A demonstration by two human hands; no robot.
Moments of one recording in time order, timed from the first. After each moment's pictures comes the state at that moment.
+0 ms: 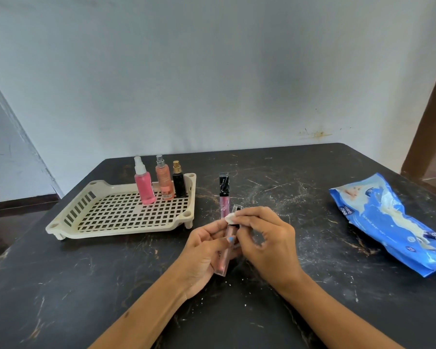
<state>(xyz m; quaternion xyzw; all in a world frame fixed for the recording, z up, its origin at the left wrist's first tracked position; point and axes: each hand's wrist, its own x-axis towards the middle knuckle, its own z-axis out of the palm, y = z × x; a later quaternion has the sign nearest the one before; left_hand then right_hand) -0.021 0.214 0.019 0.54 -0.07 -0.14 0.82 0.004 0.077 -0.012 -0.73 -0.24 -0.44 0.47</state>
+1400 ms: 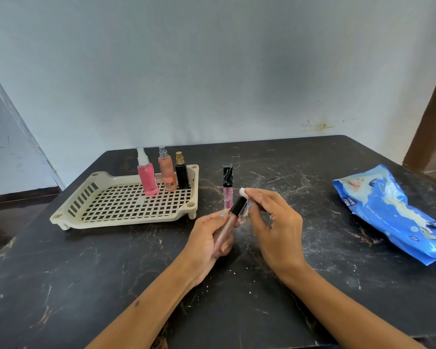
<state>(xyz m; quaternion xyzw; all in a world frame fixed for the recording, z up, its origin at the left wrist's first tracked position) -0.018 0.211 0.017 0.65 -0.06 -0.07 0.75 0.004 0.079 -0.009 -0.73 -0.19 -0.43 0.50</state>
